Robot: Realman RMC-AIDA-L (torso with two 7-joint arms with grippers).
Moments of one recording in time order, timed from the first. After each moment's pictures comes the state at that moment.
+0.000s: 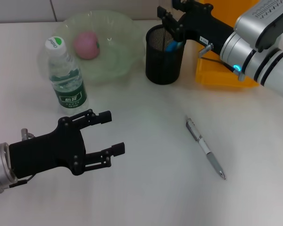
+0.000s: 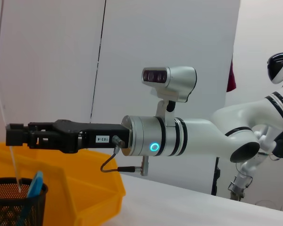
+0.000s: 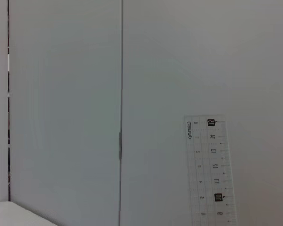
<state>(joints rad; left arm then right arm) -0.29 -2.07 0.99 0.52 1.59 1.69 -0.99 0.74 2.09 -1.62 -0.26 -0.41 -0.88 0.59</state>
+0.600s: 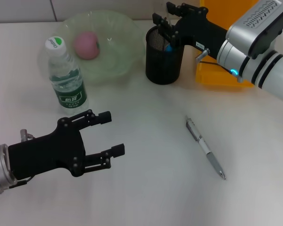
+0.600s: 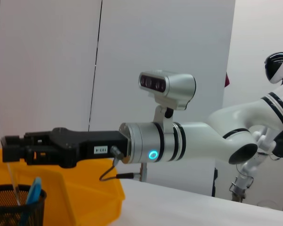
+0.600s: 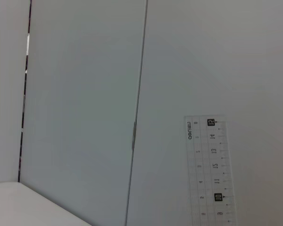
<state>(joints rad) -0.29 -2.07 0.99 0.52 1.59 1.70 -0.96 0.74 2.09 -1.65 -0.26 -0.41 -0.87 0.53</state>
